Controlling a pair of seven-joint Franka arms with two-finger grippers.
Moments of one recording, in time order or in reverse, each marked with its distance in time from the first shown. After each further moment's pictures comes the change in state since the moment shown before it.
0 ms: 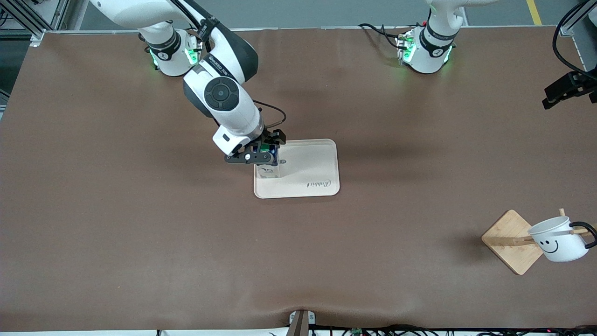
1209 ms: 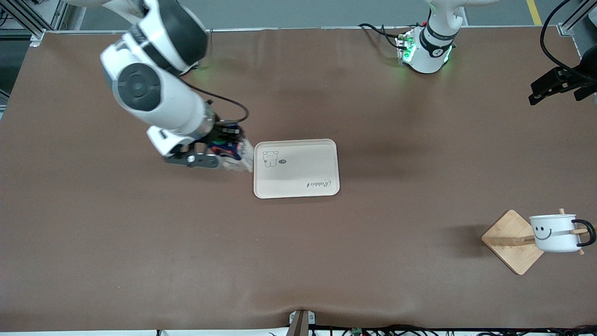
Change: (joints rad) left arm -0.020 -0.013 -0.010 -0.029 -0.030 0.001 -0.005; right arm -0.217 -0.041 0.052 0.360 0.079 -0.545 -0.104
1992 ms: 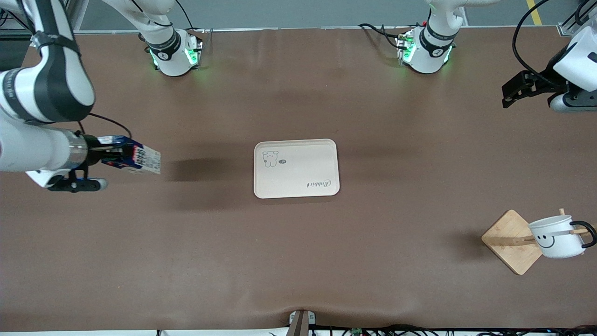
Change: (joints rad) left arm -0.007 0.006 -0.091 -0.026 -0.001 0.040 -0.004; right arm -0.140 -0.132 -0.430 -0.247 0.010 0.011 -0.689
